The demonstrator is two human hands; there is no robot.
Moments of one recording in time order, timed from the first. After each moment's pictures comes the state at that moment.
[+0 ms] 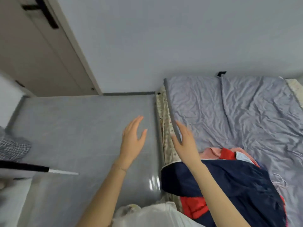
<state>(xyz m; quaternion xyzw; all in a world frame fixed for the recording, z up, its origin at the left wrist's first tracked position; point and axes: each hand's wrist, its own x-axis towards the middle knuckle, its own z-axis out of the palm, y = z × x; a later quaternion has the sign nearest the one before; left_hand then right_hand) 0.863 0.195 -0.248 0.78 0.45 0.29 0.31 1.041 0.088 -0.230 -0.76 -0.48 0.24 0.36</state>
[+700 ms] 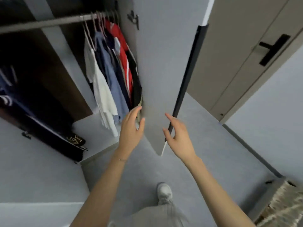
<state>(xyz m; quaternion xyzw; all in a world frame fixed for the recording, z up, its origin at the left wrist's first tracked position) 0.328 0.081 -0.182 0.45 0.75 0.49 0.03 0.498 0.166 -0.166 -0.32 -0.85 0.33 0.25</state>
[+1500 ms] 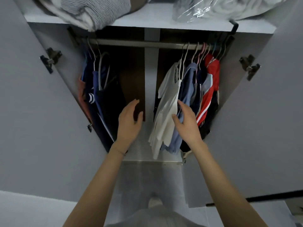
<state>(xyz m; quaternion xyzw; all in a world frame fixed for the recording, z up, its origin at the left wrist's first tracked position) 0.067 0.030 -0.150 0.22 0.86 0.45 -0.12 0.144 0.233 -0.133 -0.09 -0.89 0.41 0.18</state>
